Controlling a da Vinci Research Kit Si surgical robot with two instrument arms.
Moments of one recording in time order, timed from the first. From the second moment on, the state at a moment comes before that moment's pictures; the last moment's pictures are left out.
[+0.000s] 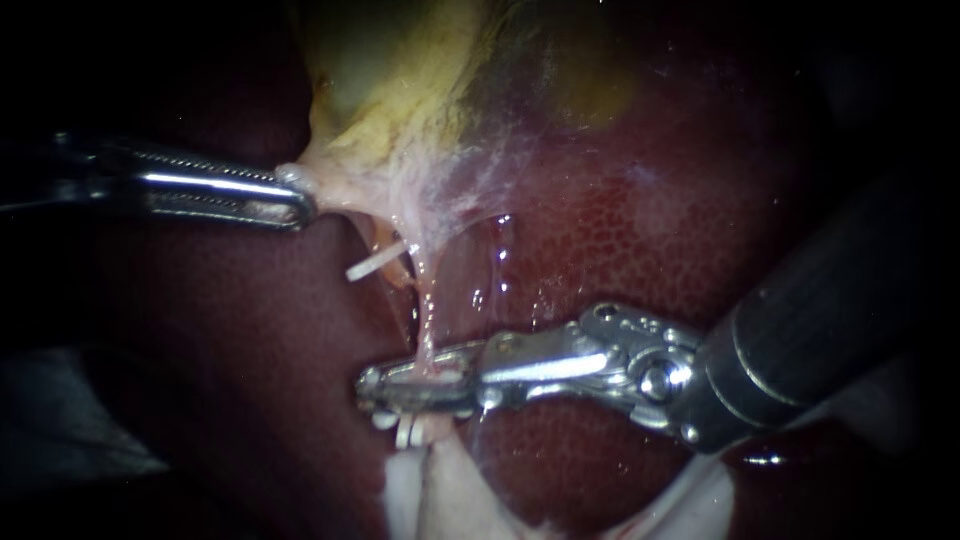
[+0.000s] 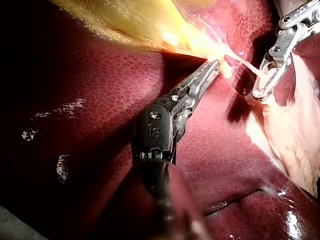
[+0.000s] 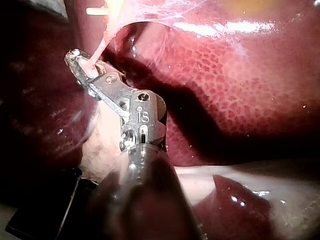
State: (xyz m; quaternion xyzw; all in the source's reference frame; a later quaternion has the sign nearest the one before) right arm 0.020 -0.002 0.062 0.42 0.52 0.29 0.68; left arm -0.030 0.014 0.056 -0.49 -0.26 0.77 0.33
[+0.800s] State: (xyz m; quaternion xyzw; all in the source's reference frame) right arm 0.018 0.001 0.068 0.37 0.52 0.32 0.70; left arm -0.029 0.014 0.056 -0.49 -0.26 0.77 0.33
